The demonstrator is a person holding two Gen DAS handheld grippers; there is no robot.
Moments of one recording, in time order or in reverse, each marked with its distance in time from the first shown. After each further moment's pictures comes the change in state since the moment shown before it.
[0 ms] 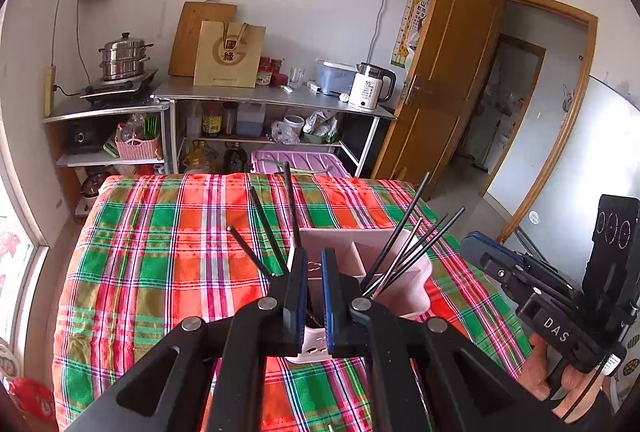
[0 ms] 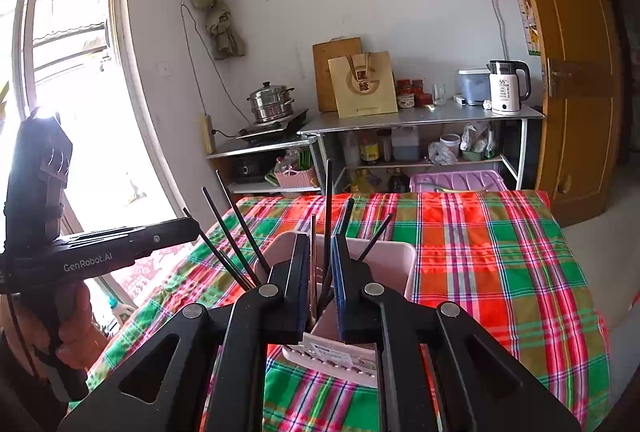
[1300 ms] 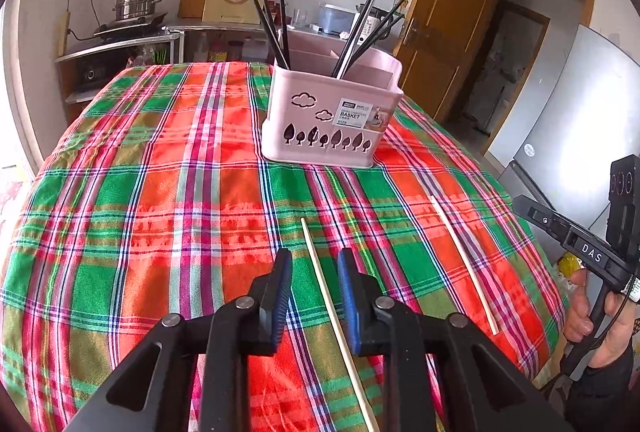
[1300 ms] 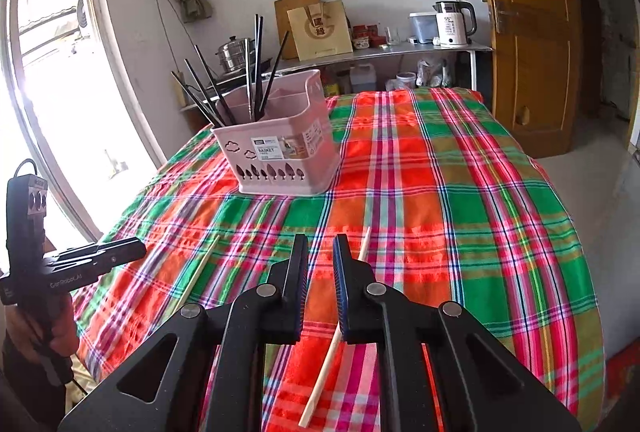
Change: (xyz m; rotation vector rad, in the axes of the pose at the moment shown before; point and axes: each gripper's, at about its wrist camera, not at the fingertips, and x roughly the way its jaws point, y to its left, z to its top) left arm -0.035 -0.026 -0.203 -0.026 0.163 0.016; right arm -0.102 -0.045 -0.151 0.072 0.167 -0.104
